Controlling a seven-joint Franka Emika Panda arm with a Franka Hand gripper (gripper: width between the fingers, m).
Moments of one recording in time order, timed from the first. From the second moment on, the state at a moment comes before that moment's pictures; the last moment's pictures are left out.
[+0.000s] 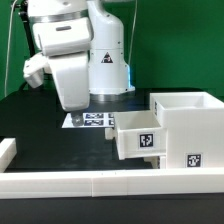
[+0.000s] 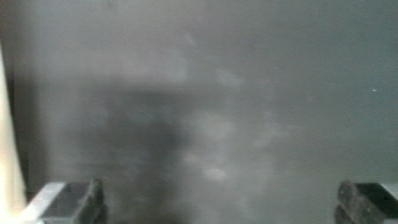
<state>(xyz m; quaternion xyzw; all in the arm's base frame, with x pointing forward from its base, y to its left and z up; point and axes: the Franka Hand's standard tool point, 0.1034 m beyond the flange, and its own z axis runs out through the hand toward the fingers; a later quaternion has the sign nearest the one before) 0.554 -0.081 0.082 -0.66 -0.75 0.00 0.07</state>
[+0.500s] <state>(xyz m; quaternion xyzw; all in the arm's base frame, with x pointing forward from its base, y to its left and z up) 0.566 -0.048 0.068 -0.69 -0.72 0.01 0.09</state>
